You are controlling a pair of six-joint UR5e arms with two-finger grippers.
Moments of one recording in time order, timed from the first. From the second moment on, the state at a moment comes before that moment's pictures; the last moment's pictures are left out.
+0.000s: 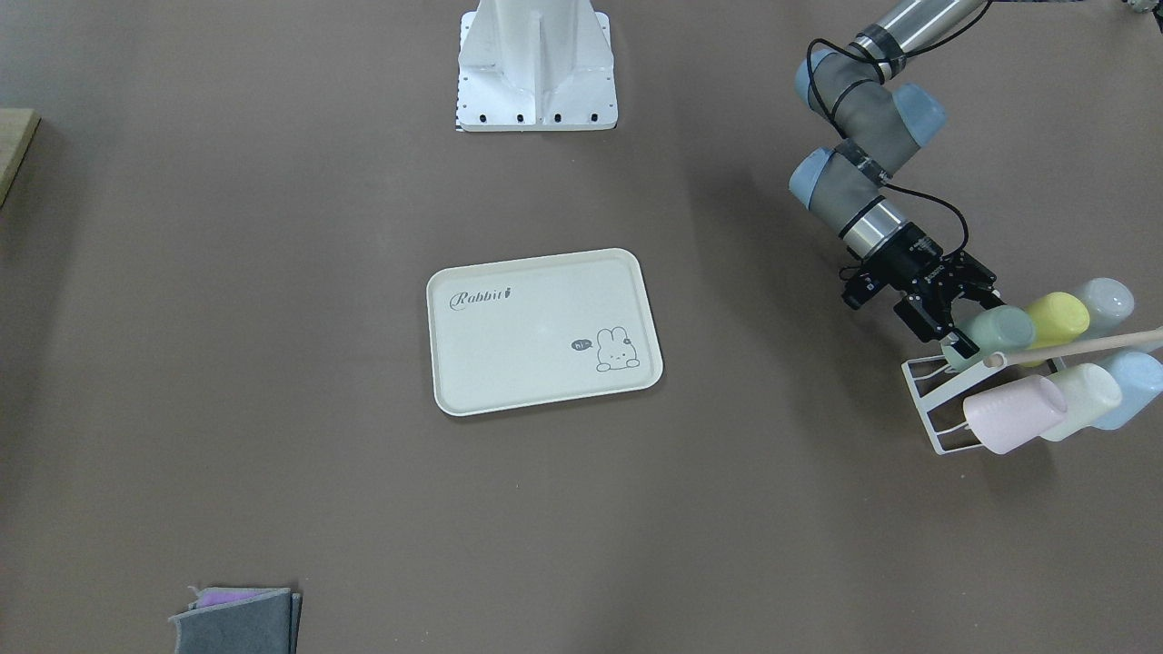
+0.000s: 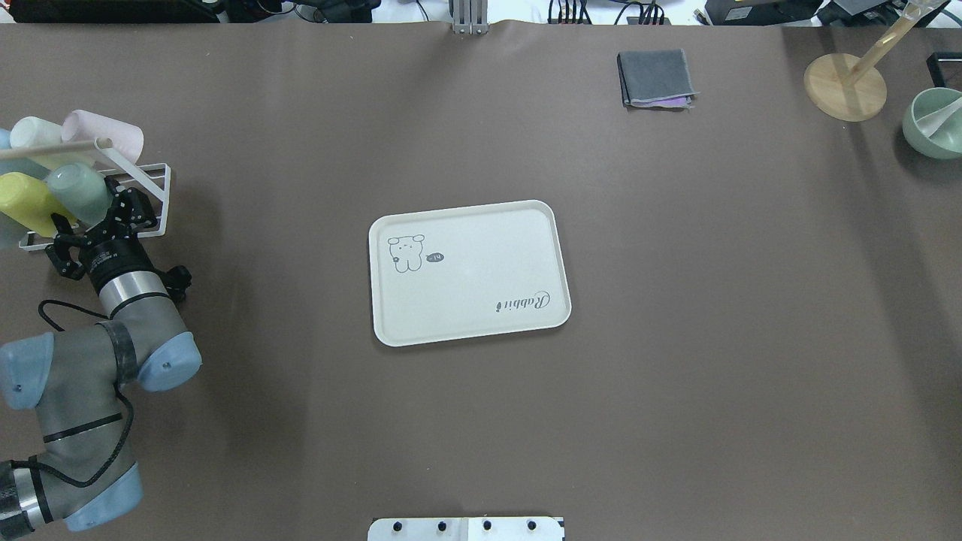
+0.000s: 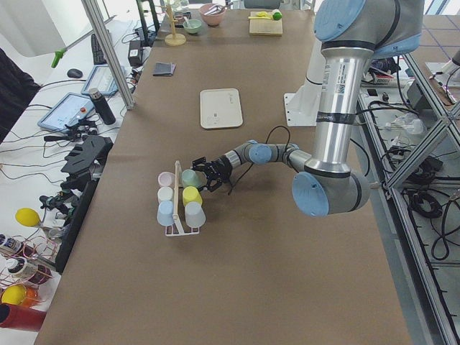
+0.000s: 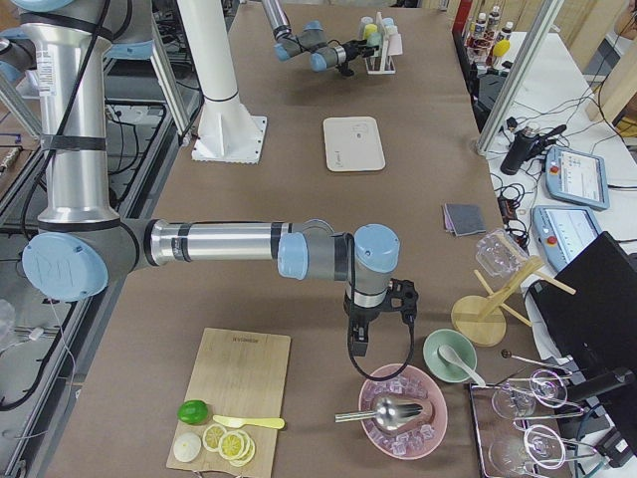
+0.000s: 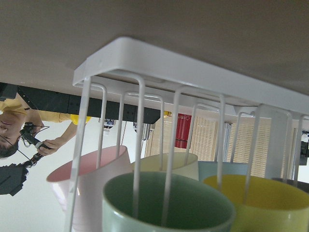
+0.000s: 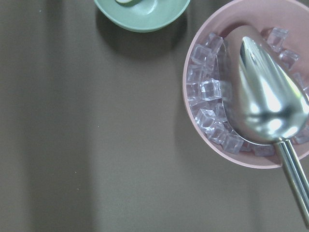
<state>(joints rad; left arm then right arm) -0.45 -1.70 -1.63 -1.34 -0.45 0.68 1.56 -1.58 1.64 -1.63 2.22 0.01</state>
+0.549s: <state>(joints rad) -0.46 -1.70 -1.62 -1.35 -0.45 0.69 1.56 -1.59 1.66 -1.52 2.23 0.01</state>
